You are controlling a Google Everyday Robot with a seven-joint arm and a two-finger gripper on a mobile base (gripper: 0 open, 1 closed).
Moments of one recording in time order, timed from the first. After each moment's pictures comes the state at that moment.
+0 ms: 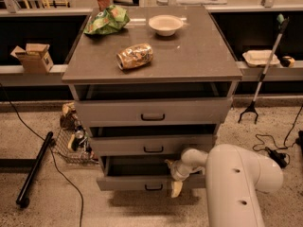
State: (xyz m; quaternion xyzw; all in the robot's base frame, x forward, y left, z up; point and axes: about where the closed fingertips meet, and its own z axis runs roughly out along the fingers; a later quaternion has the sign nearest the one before) arm 0.610 -0.099 0.180 -0.74 0.63 0.12 0.19
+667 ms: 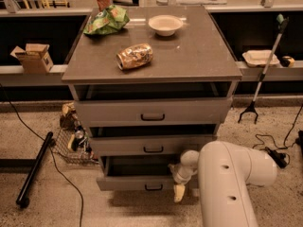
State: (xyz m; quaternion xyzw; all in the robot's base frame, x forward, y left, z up) arm 0.591 -0.114 0.164 -0.73 0.66 0.12 0.13
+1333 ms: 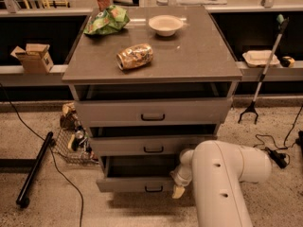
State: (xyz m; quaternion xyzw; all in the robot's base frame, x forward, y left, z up) arm 0.564 -0.126 0.155 -0.72 0.67 0.16 0.07
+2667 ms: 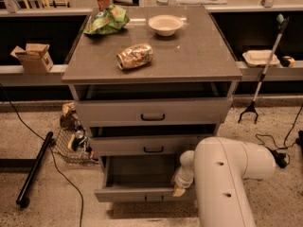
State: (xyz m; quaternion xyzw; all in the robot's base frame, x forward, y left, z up) arm 0.554 -0.129 0.167 -0.72 0.67 0.15 0.06
